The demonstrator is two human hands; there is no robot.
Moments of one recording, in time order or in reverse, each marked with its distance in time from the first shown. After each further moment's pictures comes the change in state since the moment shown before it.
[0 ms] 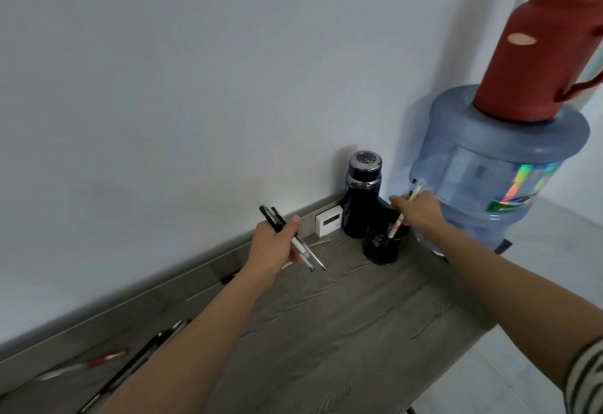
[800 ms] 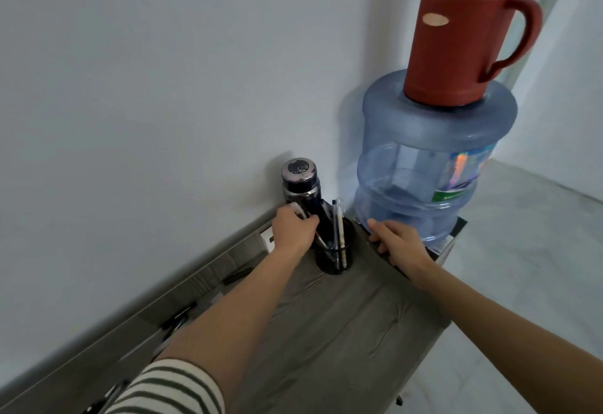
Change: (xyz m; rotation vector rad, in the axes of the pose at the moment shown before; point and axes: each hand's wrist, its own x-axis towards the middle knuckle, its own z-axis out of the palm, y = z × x) left_hand 0.072 0.013 0.155 0.320 0.024 0.111; right_hand -0.032 0.068 -0.048 0.288 -0.144 -0.008
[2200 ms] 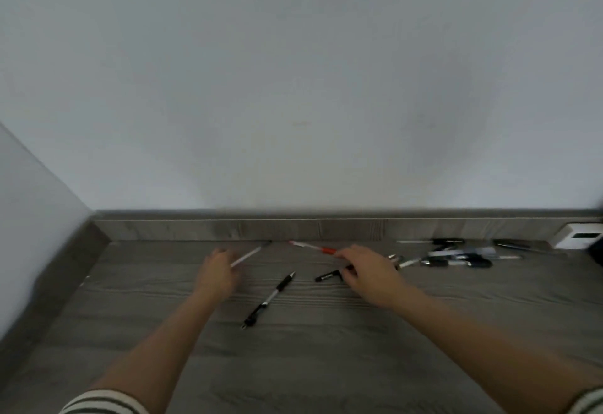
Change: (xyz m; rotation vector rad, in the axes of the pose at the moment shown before) left_hand -0.271 -0.381 -0.507 0.674 0.347 -0.458; right_hand -0.259 -0.018 0.449 -0.869 -0.839 -0.956
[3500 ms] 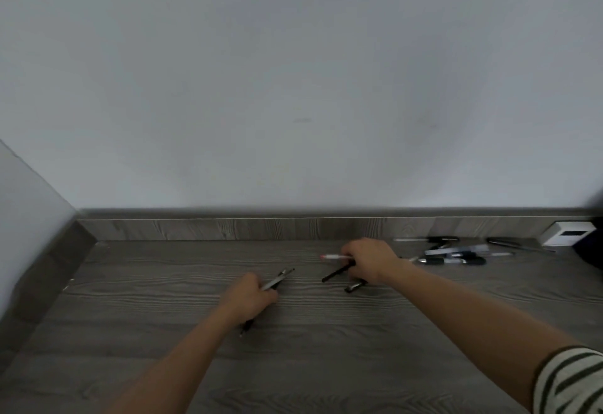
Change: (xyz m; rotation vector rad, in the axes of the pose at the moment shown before) left_hand -0.023 0.035 0.030 -0.169 -0.349 -0.014; right_hand 0.034 0.007 -0.020 -0.282 -0.296 0.070
